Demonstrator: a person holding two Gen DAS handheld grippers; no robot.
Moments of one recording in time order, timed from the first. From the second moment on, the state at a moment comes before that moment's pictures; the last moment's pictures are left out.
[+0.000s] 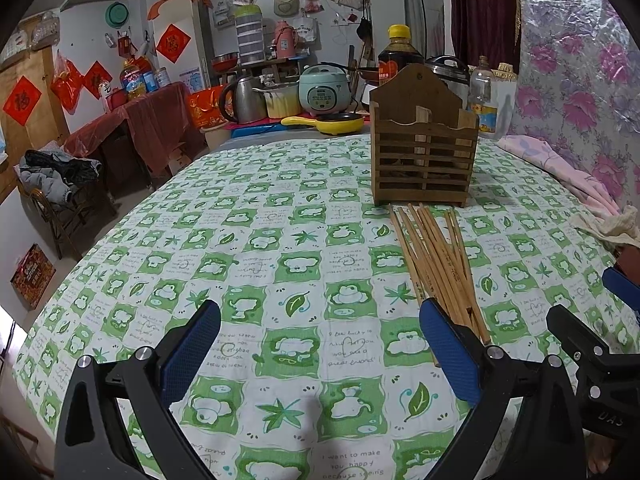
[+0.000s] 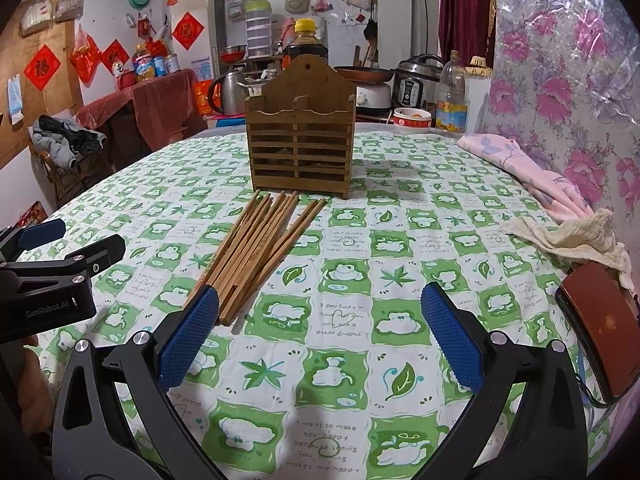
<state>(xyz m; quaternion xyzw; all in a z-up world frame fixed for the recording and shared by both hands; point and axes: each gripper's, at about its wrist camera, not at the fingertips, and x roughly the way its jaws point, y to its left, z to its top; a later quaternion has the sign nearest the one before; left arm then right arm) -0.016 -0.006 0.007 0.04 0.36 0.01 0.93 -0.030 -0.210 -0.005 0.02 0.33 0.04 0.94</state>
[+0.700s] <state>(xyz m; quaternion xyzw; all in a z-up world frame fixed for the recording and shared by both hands) -0.016 -0.006 0.007 0.04 0.36 0.01 0.93 -0.029 -0.207 -0.006 0.02 0.33 0.05 0.94</state>
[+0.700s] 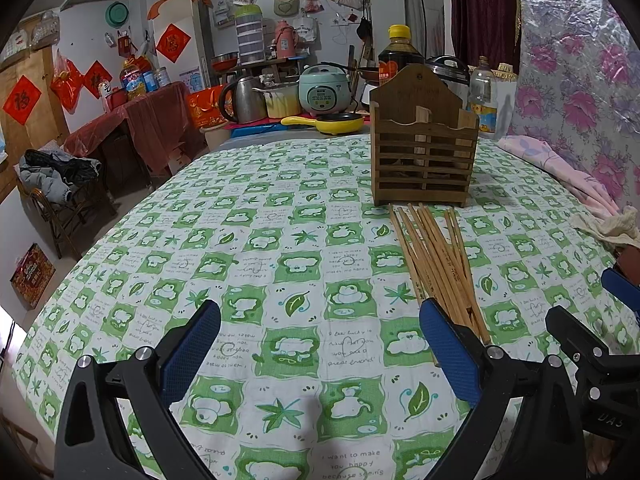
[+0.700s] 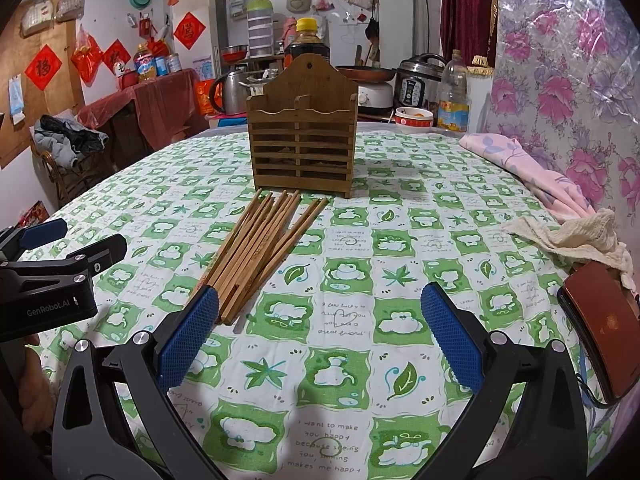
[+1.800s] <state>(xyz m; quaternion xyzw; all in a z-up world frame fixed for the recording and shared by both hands) -0.015 -0.007 0.004 0.04 0.36 0.01 0.93 -0.028 -0.208 -0.007 0.02 0.33 0.05 0.94</state>
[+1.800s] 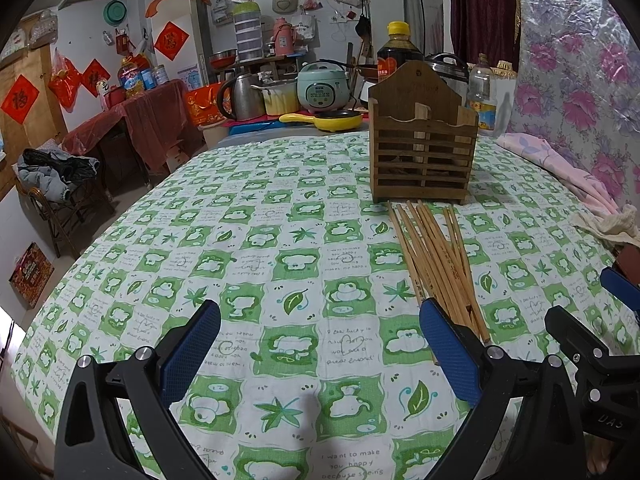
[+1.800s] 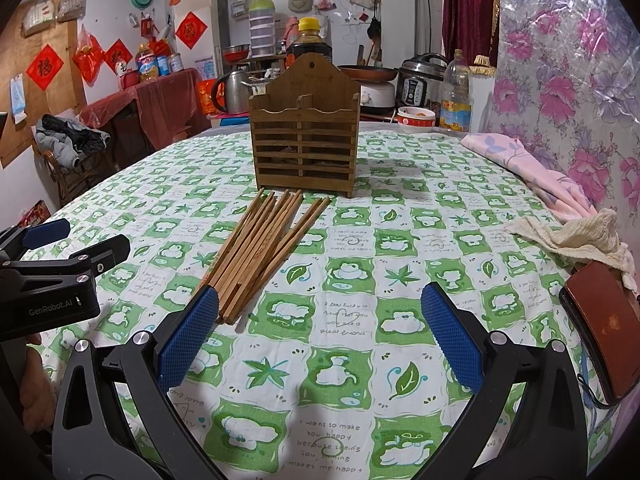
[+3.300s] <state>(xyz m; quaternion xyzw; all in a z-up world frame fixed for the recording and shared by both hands) 0.082 0.023 -0.044 -0.08 0.56 -0.06 0.82 0.024 -0.186 -0.035 -0.01 0.45 0.09 0.89</state>
